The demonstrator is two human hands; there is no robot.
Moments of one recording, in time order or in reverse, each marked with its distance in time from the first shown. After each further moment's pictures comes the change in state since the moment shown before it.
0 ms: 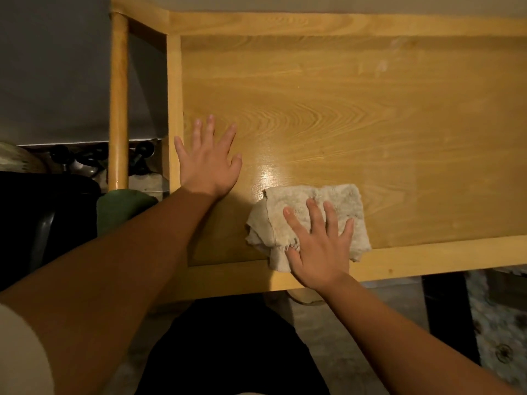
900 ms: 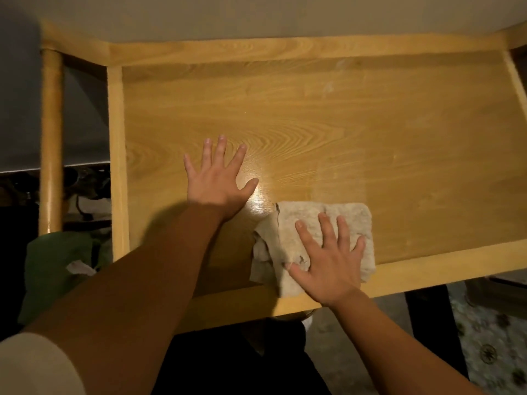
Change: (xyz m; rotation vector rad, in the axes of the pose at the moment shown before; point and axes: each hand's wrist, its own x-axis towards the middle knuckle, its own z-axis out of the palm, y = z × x) left_hand 0.028 0.112 0.019 0.067 -0.001 0.099; right_hand 0.002 0.109 -0.011 0.023 -0.054 0.172
